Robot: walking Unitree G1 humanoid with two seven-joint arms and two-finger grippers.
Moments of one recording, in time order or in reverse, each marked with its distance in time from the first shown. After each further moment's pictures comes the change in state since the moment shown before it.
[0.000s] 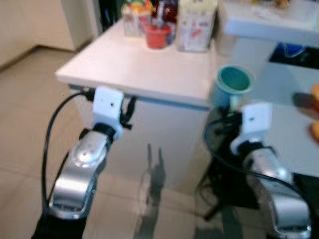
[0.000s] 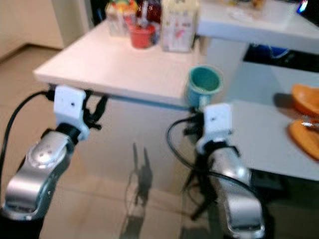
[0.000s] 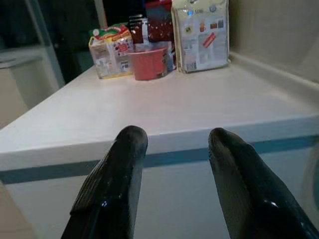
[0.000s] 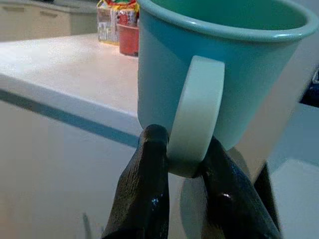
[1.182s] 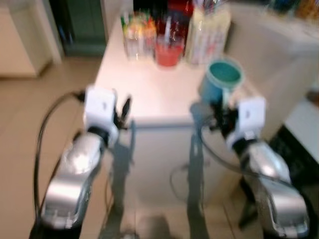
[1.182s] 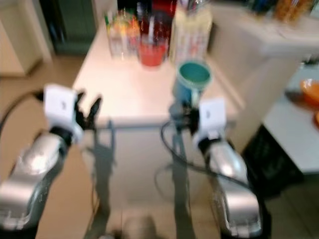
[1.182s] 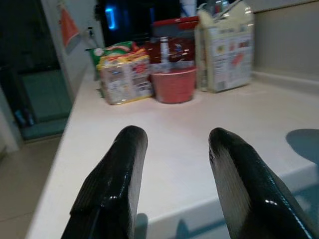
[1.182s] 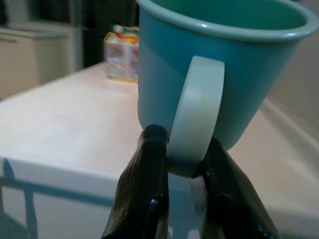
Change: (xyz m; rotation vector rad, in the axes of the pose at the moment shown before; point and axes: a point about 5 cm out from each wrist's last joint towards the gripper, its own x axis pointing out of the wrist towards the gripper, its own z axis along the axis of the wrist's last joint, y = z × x) left arm -0.010 0.000 0.005 -0.025 -0.006 -0.009; right arm 0.005 0.002 0.008 0.030 -0.035 0.049
